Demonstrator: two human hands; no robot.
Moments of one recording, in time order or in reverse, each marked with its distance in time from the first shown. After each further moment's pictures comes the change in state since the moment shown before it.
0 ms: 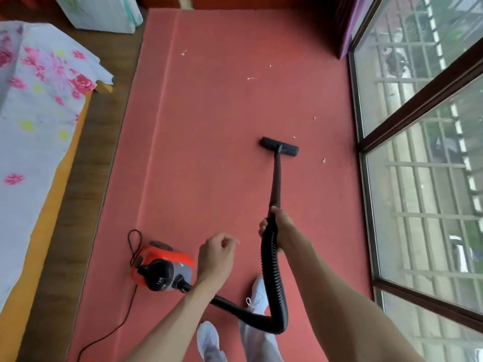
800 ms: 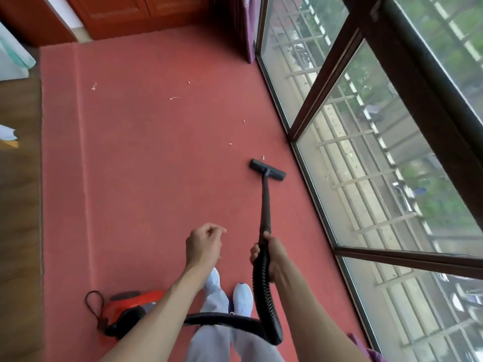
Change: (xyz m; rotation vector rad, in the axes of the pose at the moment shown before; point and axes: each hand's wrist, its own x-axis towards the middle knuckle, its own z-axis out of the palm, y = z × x) left_hand 0.017 0.094 0.072 0.044 -0.169 0.124; right_hand -0.048 -0.009 -0.108 0.331 0.096 -0.022
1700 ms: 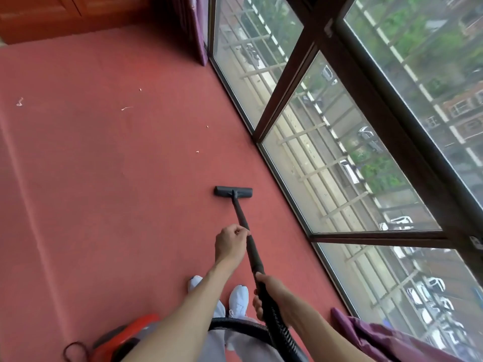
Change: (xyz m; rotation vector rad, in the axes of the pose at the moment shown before) left_hand 0.051 0.039 0.029 0.075 -0.380 0.032; right_hand -0.053 0.041 0.003 -0.351 0.168 0.176
